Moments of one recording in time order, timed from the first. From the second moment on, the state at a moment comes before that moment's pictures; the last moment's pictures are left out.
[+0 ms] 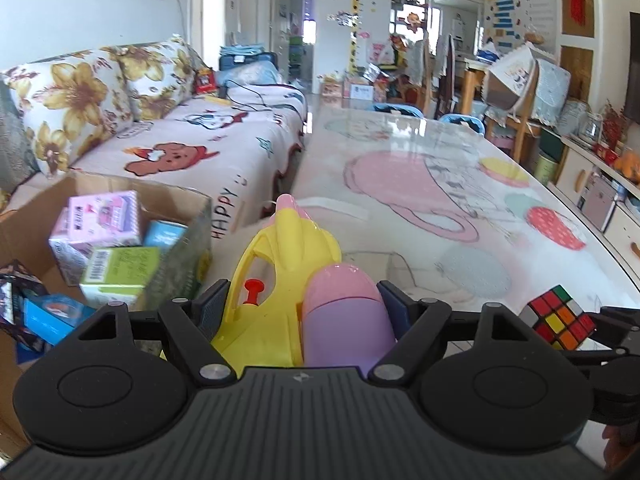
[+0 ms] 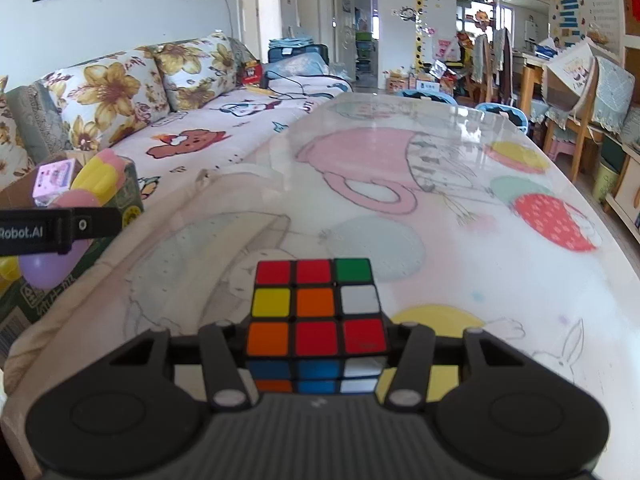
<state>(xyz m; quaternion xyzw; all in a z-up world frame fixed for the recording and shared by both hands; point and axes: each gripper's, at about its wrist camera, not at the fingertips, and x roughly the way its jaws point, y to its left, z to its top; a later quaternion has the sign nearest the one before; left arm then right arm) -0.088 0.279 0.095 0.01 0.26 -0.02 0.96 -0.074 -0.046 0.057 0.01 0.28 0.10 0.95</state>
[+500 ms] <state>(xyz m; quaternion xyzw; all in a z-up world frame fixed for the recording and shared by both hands) -0.098 0.316 0.117 -0.03 0.22 0.05 0.97 -0.067 0.024 0.097 -0.02 0.25 0.18 0.95</state>
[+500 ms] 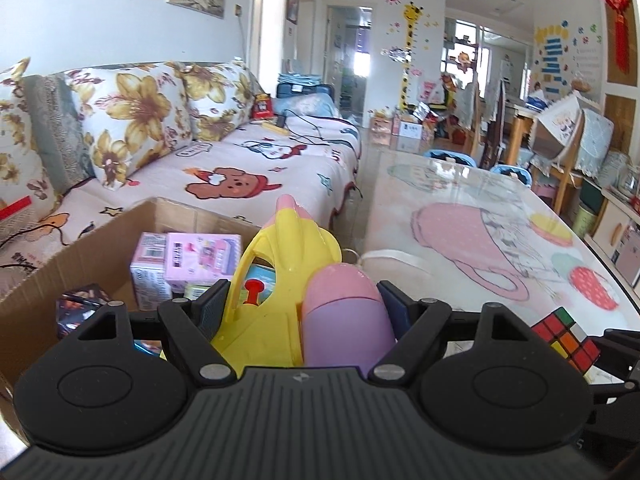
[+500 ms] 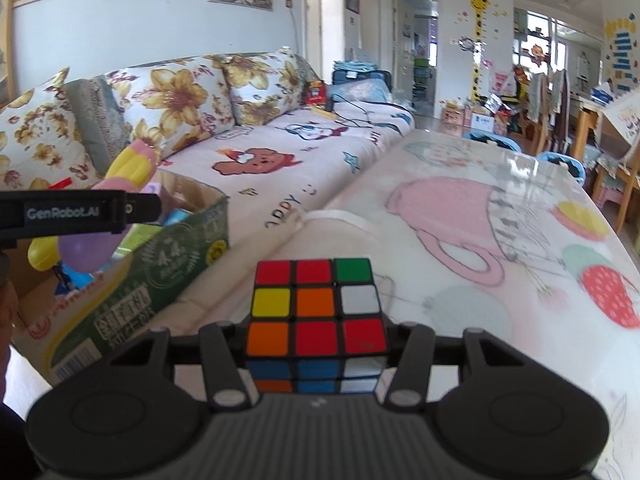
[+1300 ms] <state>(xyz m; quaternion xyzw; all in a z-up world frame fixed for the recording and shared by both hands) -0.096 0.384 0.126 -0.13 0.23 0.16 0.95 -0.036 0.166 0.121 -0.07 0.21 0.32 0.92</state>
